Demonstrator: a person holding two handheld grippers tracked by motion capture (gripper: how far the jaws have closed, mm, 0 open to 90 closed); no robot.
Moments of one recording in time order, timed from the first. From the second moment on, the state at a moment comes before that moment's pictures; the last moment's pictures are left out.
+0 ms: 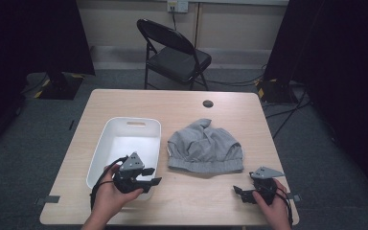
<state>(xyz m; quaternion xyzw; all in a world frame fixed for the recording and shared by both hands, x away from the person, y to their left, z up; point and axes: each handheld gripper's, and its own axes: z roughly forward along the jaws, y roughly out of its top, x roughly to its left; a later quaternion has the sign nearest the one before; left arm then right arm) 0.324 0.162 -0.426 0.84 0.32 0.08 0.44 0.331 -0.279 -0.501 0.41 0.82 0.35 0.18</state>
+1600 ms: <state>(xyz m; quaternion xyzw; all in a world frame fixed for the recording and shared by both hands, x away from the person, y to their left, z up) 0.324 0.172 -0.426 0.84 0.34 0.09 0.42 0.331 -0.279 -0.501 0.40 0.82 0.35 0.18</state>
